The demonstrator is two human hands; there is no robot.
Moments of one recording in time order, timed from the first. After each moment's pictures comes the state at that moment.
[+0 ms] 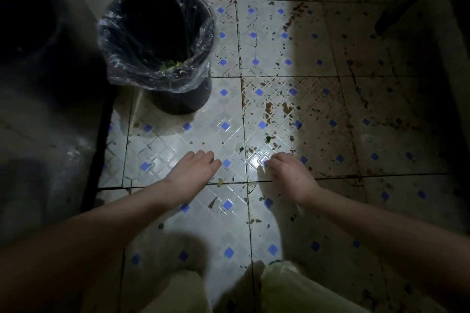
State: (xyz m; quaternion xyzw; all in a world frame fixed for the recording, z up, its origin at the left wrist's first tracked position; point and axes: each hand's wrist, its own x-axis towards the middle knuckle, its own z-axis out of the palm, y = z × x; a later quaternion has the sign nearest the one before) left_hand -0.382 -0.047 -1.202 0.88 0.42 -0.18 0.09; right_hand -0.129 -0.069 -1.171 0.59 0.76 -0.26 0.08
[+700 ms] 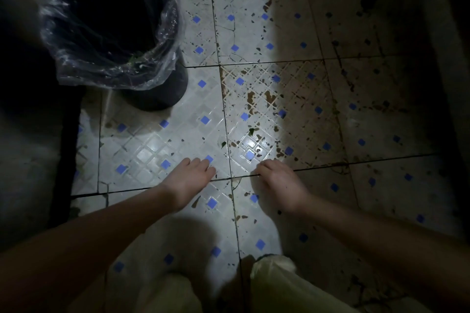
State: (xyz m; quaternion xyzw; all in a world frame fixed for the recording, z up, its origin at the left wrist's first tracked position) left_hand -0.357 -0.055 -1.235 0.91 0.35 -0.20 0.09; right_hand -0.115 -0.088 -1.182 0.57 0.75 -0.31 0.11
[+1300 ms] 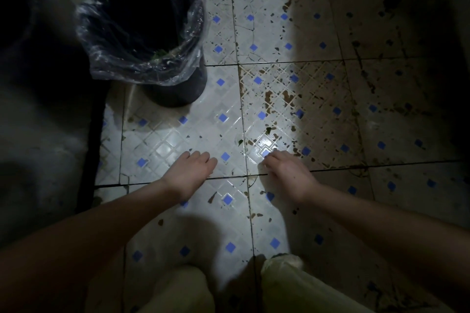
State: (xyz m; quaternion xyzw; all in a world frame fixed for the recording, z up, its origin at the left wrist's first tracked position) left_hand -0.381 -0.050 -1.216 0.88 0.42 -0.19 0.12; right_hand -0.126 -0.072 -1.187 0.56 0.77 -0.28 0.11
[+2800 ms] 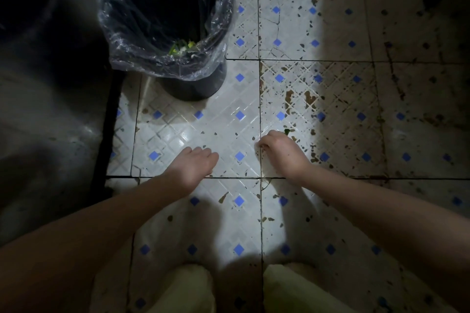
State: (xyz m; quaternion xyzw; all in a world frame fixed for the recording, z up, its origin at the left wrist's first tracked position) left_hand -0.399 -0.041 -1.215 0.86 0.44 -0.20 0.14; right_hand -0.162 -0.017 -1.228 0.57 0.77 -0.29 0.01
